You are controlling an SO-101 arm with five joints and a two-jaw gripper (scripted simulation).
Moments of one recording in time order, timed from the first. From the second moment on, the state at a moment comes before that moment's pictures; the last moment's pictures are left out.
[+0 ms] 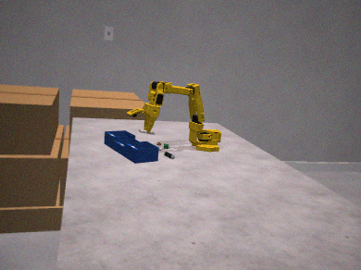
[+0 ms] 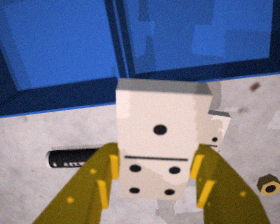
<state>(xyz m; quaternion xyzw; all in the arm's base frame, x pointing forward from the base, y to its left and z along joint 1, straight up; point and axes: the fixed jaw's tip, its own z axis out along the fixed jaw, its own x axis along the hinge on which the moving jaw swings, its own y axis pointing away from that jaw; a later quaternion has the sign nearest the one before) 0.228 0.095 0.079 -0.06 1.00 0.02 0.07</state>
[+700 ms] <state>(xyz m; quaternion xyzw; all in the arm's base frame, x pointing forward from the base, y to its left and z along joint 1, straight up) 0.243 0.151 0.076 -0.23 0.96 0.04 0.12</state>
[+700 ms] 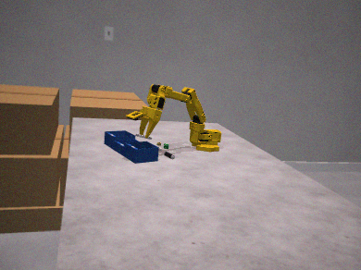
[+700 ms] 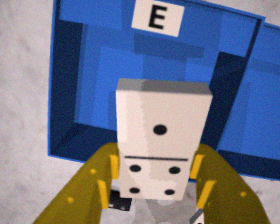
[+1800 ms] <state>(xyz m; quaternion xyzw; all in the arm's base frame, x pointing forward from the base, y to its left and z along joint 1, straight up) 0.247 0.162 0.084 -0.26 0.95 0.04 0.14</state>
